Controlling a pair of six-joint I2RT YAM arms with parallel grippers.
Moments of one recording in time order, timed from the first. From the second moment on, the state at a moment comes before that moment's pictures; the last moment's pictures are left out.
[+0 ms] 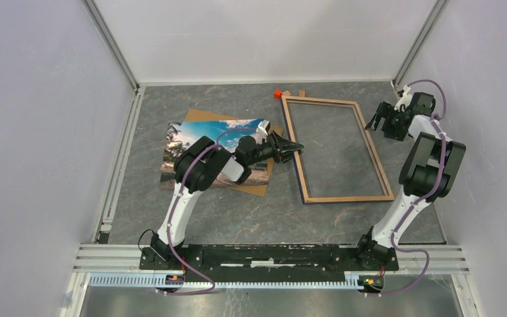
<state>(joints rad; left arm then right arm) -0.66 2.32 1.09 1.33 0.53 -1.63 -0.40 1.93 1.39 -0.38 -0.39 0.04</state>
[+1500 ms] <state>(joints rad) -0.62 1.95 1.24 0.32 0.57 -1.14 -0.40 1.79 1.03 -0.16 -0.49 0.15</state>
